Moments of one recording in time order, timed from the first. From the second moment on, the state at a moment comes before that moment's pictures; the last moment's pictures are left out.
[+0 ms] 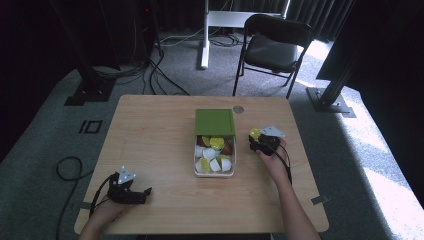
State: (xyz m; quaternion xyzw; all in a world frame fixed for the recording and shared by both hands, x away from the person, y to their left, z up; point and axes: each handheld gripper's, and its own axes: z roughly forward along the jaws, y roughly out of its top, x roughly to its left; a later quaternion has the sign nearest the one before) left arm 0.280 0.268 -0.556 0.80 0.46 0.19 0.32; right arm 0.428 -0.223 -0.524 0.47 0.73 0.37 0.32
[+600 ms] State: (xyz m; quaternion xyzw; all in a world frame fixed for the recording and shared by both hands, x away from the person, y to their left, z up) left arm 0.280 0.268 -0.556 0.80 0.46 0.19 0.32; right arm 0.443 -0.228 -0.548 0.50 0.74 0.33 0.29
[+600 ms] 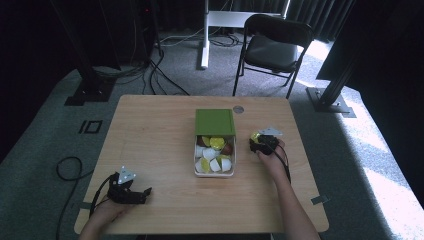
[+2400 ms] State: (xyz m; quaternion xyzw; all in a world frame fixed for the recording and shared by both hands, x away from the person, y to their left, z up) left arm 0.280 0.268 -0.556 0.80 0.46 0.19 0.32; right arm 0.340 -0.264 -0.547 0.27 0.87 0.38 0.13
